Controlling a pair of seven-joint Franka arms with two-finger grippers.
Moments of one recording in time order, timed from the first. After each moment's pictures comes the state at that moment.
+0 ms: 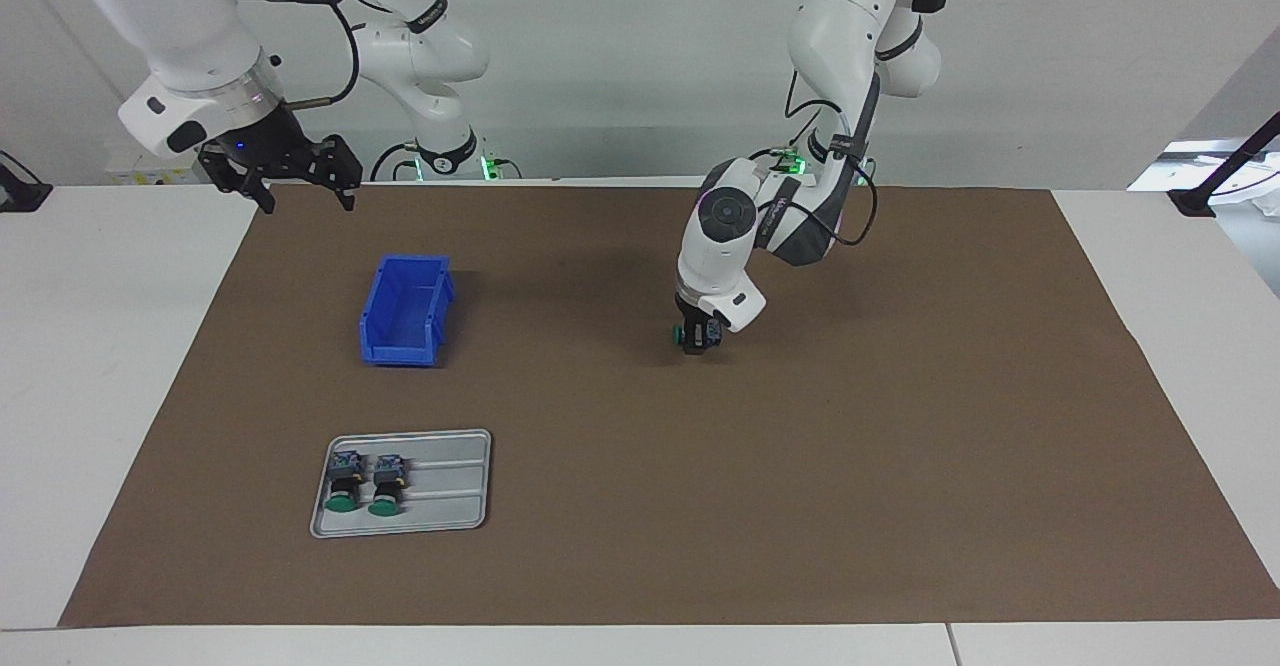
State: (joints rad) left arm -0.61 0.37 -0.12 -1.90 -0.10 2.19 -2.09; right arm -0.01 -0.03 0.00 -1.59 -0.02 1.44 -0.04
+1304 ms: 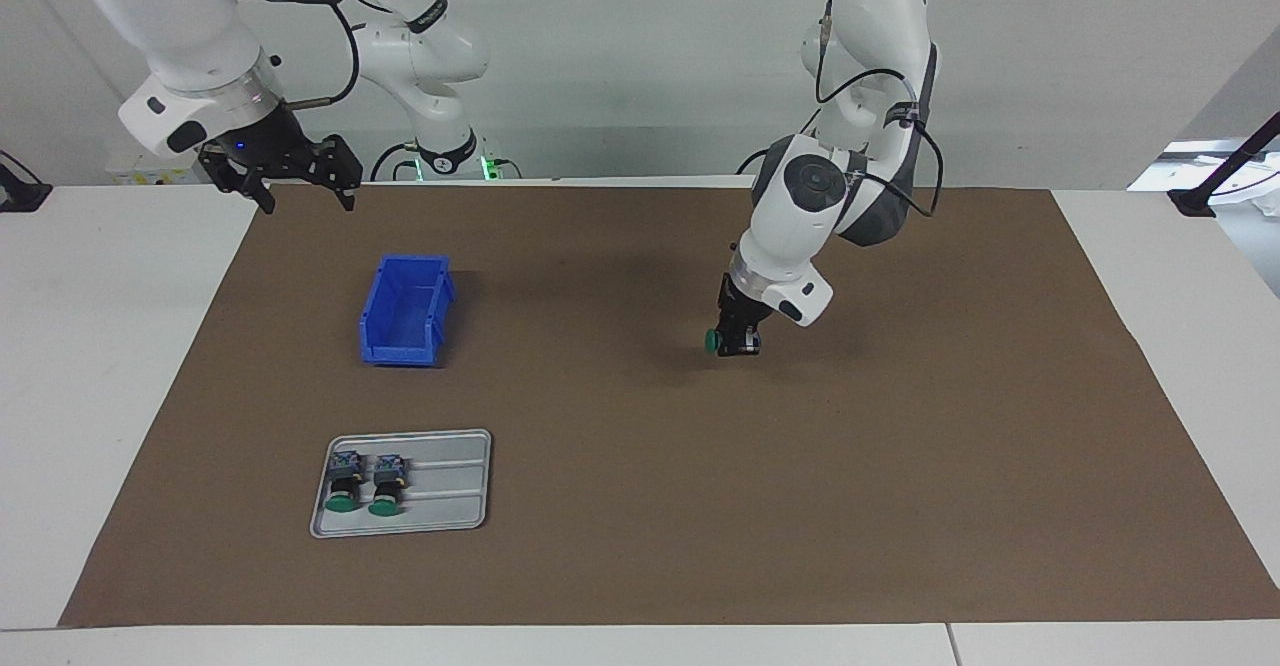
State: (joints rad) left arm -0.48 0.26 -0.10 -1.88 -0.21 2.20 -1.94; right arm -0.01 -0.03 0.00 -1.59 -0.02 1.44 -0.04
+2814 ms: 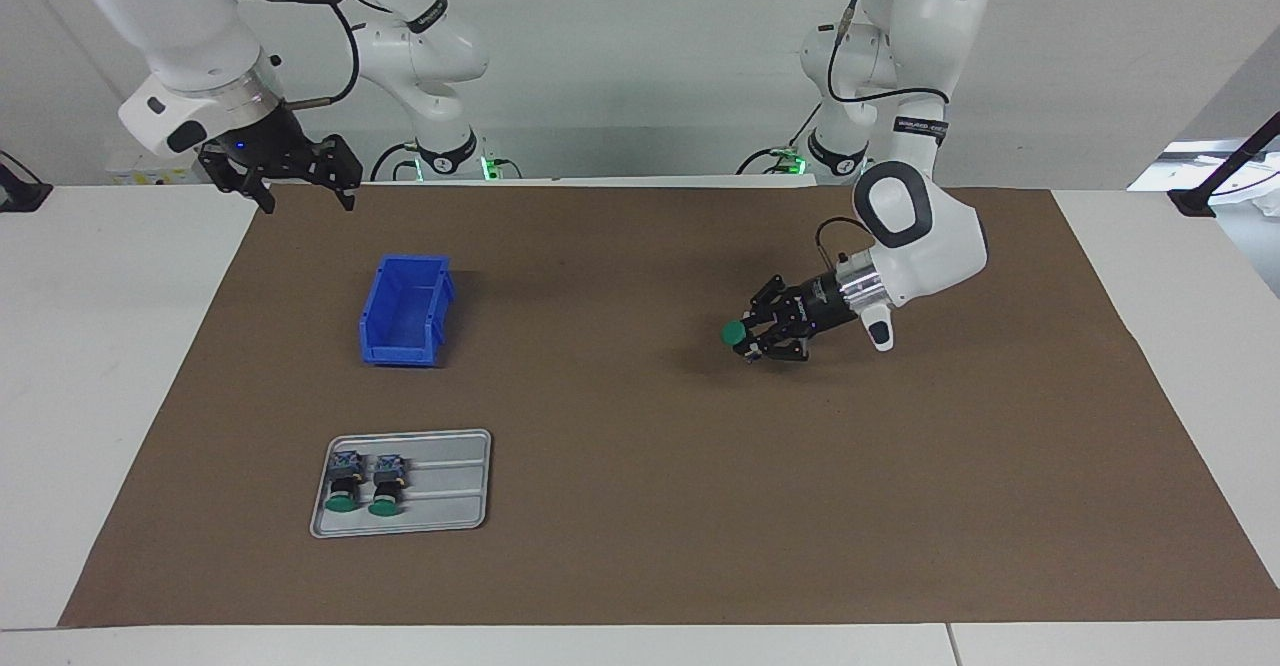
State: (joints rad) left arm -0.25 0.20 -0.10 -2.12 -1.25 2.20 -1.04; right arm -0.01 -0.03 0.00 -1.59 -0.02 1.44 -0.04
